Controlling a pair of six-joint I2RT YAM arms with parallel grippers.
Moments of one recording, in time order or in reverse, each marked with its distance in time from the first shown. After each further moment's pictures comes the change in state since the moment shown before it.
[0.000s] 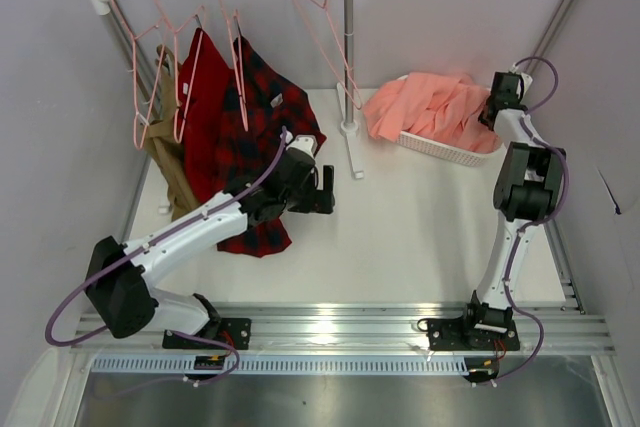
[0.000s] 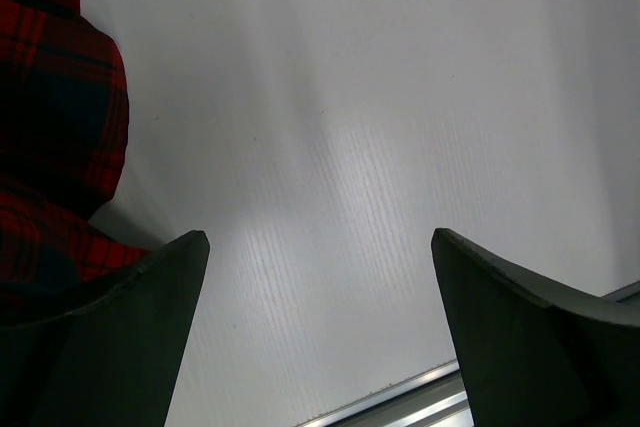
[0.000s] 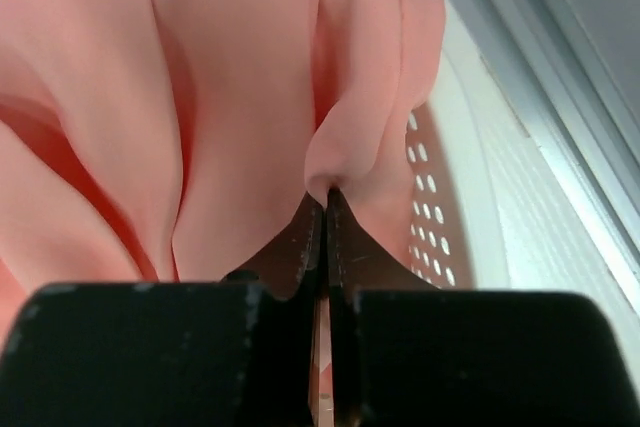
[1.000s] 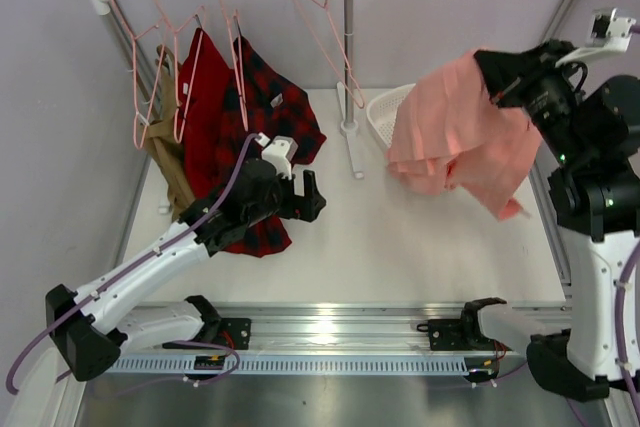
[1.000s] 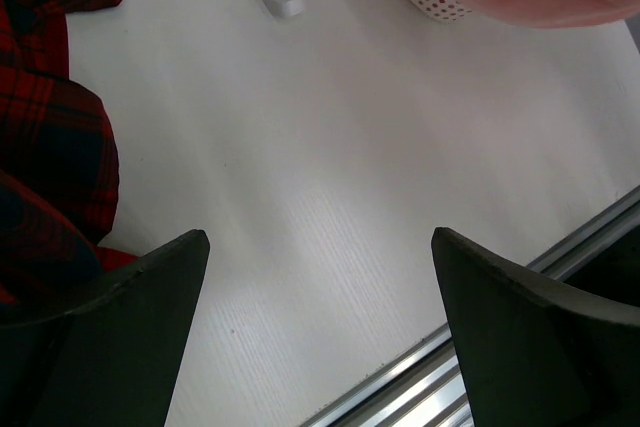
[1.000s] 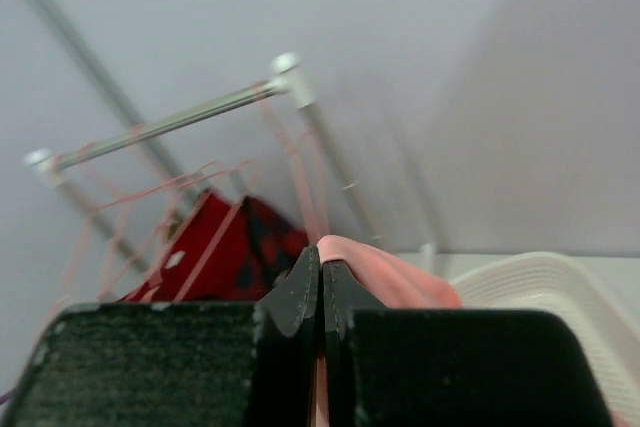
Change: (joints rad) left arm 0.026 -0.293 -0.127 0.106 0.113 0.116; right arm 0.307 -1.117 0.002 -0.226 -0.424 0.142
